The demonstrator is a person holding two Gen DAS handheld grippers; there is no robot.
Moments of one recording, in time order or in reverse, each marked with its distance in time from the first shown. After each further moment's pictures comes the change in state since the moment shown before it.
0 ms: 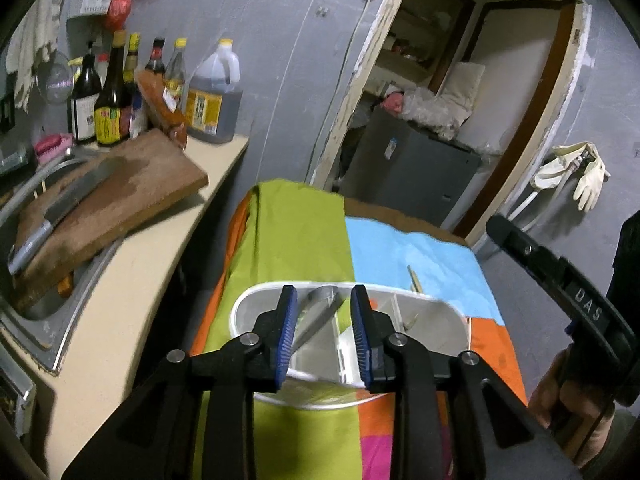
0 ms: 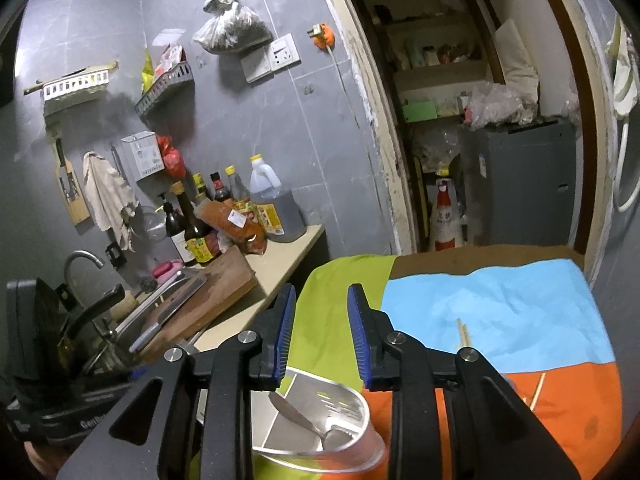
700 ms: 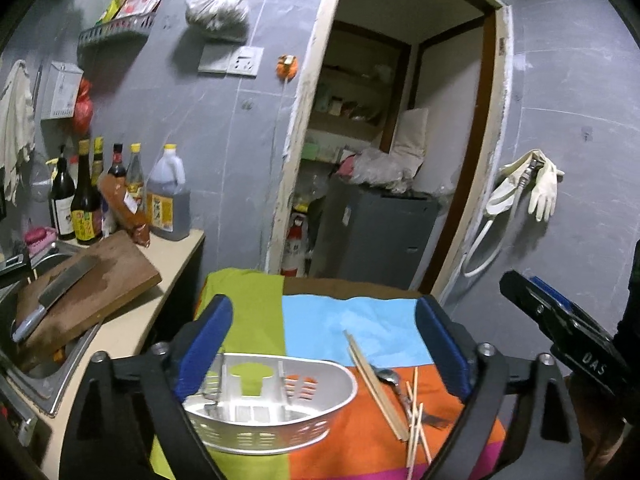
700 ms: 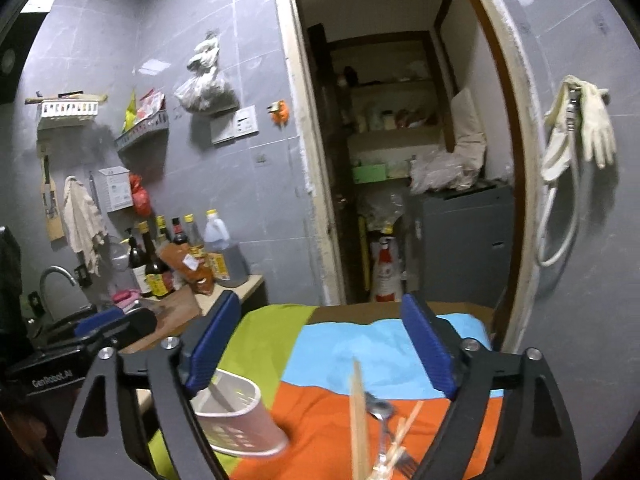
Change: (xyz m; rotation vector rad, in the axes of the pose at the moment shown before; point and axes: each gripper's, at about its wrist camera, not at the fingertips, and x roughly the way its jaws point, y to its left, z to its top) left arm -0.051 -0.108 0.004 0.164 -0.265 -0.062; right arm -0.116 -0.040 0.016 -0.071 -0.190 -0.195
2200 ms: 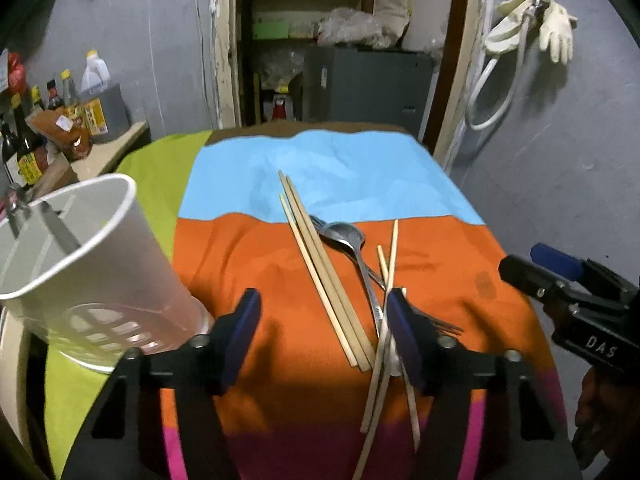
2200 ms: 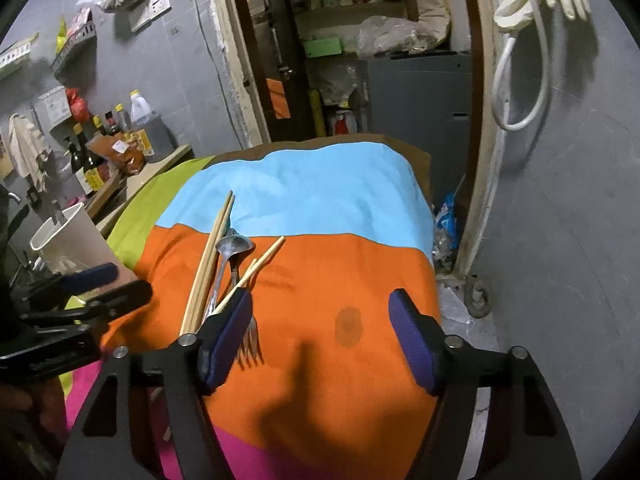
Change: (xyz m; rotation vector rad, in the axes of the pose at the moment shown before) left arm 0.147 -0.093 -0.145 0.132 0.455 0.058; right arm 0.042 -0.160 -0.123 0.046 0.448 -0.057
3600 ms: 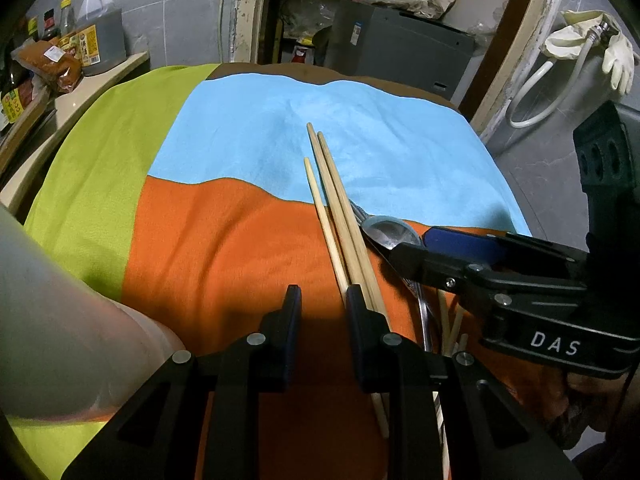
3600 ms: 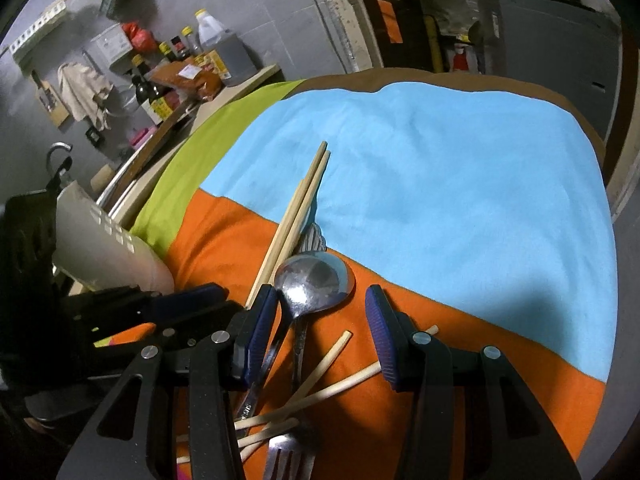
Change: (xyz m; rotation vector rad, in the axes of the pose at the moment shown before) left arm 0.068 0.035 0.017 -0.153 0.150 -0.021; right arm 0.140 0.041 0.049 -0.151 0.303 0.379
